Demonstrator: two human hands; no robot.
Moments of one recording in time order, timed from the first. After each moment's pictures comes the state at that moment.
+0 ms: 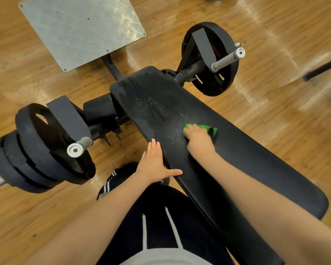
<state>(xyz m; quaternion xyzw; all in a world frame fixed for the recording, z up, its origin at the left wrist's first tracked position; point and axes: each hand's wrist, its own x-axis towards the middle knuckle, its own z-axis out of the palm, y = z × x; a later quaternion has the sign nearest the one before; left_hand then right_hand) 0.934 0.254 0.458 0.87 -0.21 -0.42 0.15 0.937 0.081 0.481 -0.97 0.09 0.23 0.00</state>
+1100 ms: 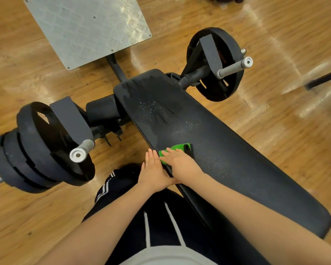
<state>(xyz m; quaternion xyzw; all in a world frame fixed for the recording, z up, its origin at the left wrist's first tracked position) 0.932 0.256 0.451 0.86 -0.13 -0.45 0.19 0.927 0.132 0.464 -0.93 -0.13 0.34 0.08</state>
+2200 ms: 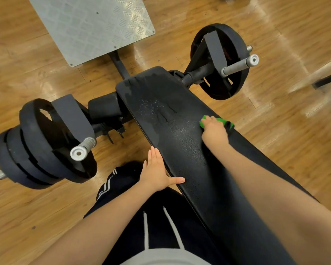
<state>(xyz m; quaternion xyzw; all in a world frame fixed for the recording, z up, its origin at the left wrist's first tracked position) 0.936 0.253 0.452 0.85 -0.13 -0.48 0.17 0.982 0.039 0.469 -0.96 0.15 0.24 0.01</state>
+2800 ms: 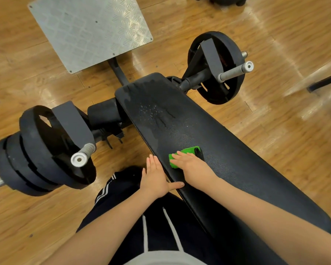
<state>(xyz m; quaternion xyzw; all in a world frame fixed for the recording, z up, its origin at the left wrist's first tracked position) 0.930 0.252 0.453 0.86 -0.12 -0.48 0.15 0.916 0.101 0.482 -0.93 -0.12 0.34 0.11</state>
